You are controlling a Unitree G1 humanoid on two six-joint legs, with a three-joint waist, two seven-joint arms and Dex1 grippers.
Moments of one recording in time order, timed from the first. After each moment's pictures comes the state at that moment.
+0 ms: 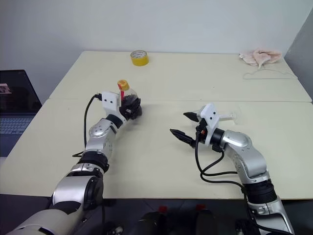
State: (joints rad) left arm -0.84 0.29 0.16 1.02 -0.16 -0.32 -0.48; right arm -0.41 -0.41 0.10 -0.20 0.39 0.47 0.74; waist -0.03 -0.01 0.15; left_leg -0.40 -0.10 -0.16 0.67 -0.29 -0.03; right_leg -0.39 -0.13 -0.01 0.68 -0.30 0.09
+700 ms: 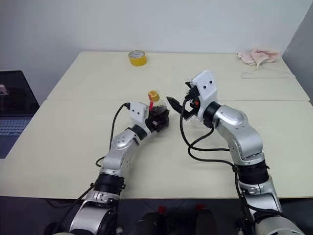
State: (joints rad) left arm -0.52 0.08 -0.04 0.25 -0.13 0.12 -0.39; right arm -0.66 -0.32 0.10 -0.26 0.32 0.69 0.46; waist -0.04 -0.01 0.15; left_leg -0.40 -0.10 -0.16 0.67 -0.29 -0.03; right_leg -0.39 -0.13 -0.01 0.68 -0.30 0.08
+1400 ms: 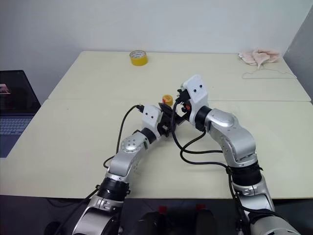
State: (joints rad) left arm -0.49 0.06 -0.16 0.15 -0.06 0.21 -0.34; right arm -0.67 -0.26 0.11 -0.28 0.34 0.77 0.43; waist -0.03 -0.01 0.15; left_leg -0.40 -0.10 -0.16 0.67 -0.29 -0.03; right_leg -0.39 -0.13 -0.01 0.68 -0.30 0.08
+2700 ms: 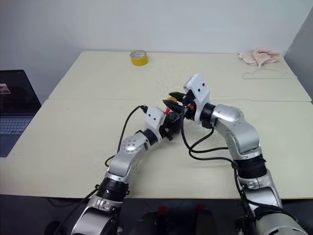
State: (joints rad) left arm -0.48 0.10 -0.17 0.12 -0.12 0.20 -0.49; right arm -0.74 -0.40 0.11 -0.08 0.38 0.53 0.80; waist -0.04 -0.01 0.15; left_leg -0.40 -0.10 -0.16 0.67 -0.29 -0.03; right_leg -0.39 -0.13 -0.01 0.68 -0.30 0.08
